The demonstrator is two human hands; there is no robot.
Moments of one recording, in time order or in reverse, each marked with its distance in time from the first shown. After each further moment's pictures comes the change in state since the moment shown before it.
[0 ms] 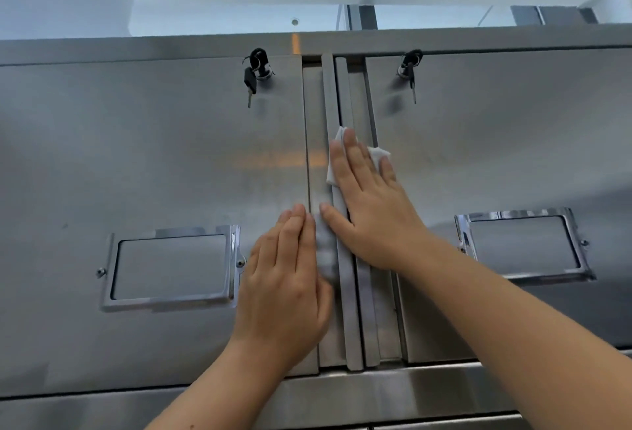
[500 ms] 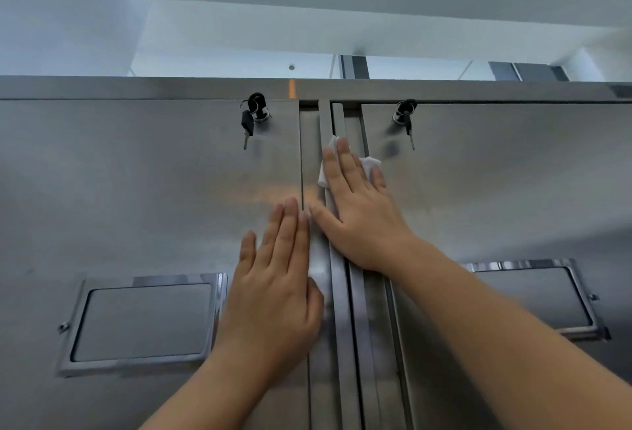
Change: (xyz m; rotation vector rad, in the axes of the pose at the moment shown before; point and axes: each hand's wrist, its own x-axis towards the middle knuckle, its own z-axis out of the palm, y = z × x) left_hand 0.038 -0.019 0.016 0.071 -0.032 0.024; right_hand 0.046 0.007 -0.018 0.006 0.011 0.045
